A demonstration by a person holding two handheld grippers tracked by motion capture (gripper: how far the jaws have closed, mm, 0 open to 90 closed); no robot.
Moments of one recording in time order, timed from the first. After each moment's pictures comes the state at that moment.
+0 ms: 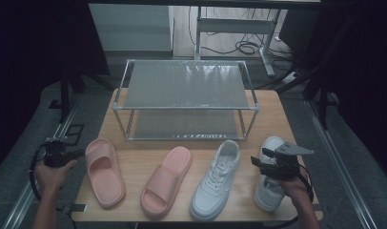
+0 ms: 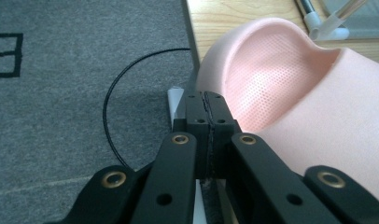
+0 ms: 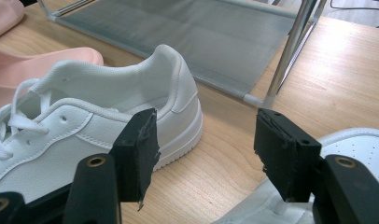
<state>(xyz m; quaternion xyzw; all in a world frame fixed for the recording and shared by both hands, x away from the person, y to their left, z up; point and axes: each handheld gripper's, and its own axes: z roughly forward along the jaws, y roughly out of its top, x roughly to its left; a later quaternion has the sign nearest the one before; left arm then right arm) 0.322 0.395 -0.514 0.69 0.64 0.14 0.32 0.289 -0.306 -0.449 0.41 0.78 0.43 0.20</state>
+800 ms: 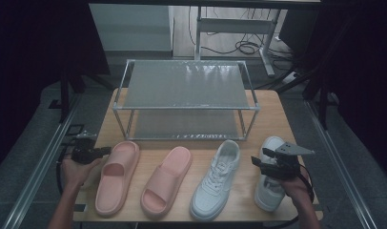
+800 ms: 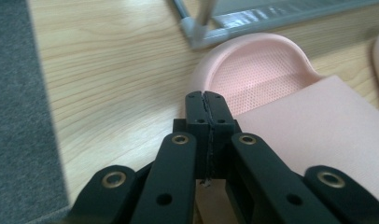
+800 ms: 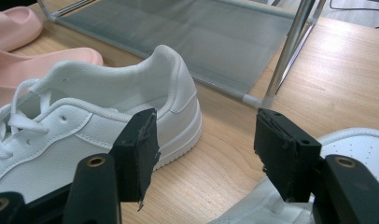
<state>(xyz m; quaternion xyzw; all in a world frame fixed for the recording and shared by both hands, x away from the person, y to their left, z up) 0.335 0.312 -0.501 0.76 0.55 0.12 0.34 0.289 -0.308 -0.449 0.41 0.78 0.43 0.20</state>
